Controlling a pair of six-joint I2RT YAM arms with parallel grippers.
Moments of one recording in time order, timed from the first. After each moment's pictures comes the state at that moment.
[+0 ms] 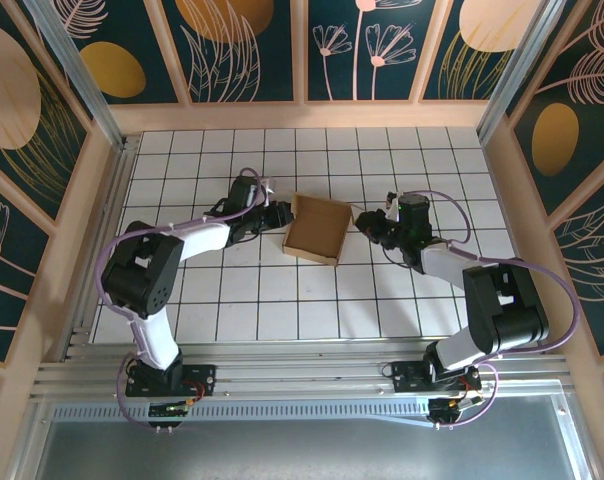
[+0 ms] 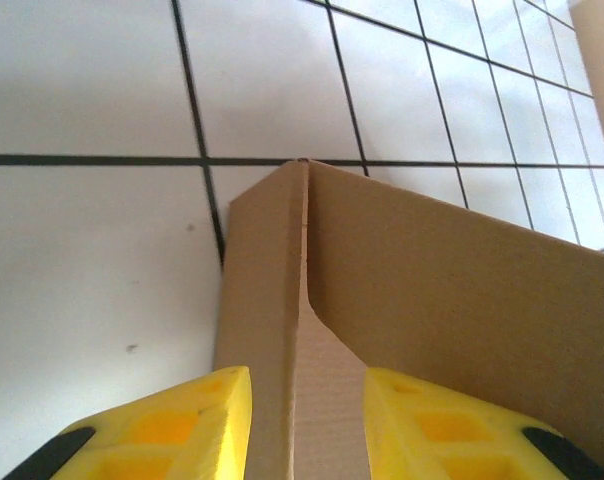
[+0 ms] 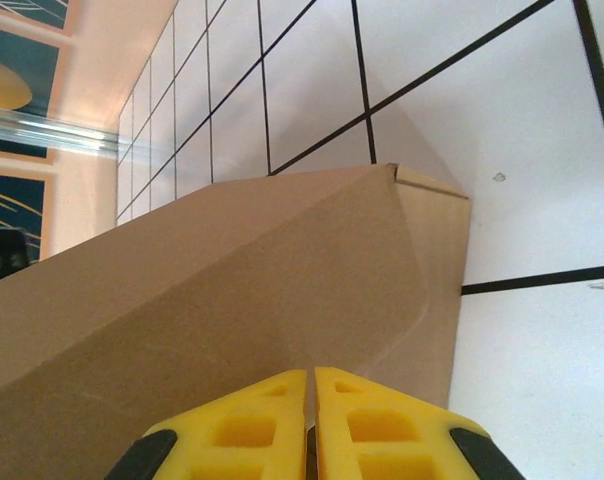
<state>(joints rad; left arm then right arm) -0.47 1.82 1.03 0.11 0.31 -0.62 0.26 1.49 0.64 0.27 -0.47 0.85</state>
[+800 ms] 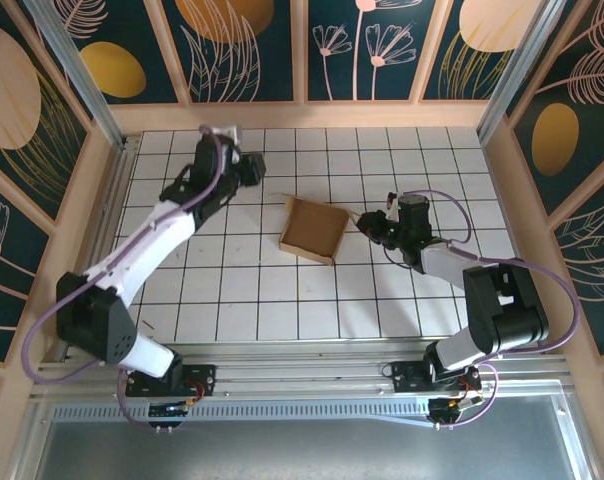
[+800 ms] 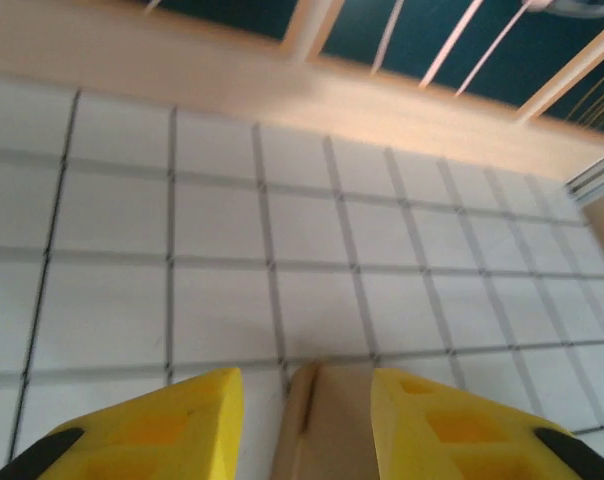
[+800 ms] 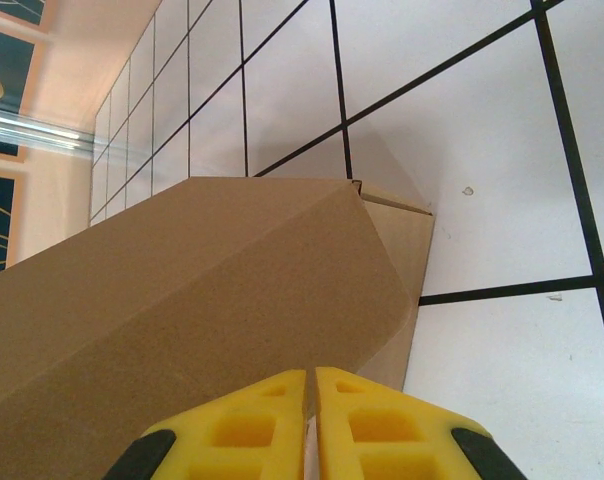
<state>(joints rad) -0.44 1.57 1.42 -0.33 -0.02 -0.50 0.26 1.49 0.65 0.25 -0.44 0.80</state>
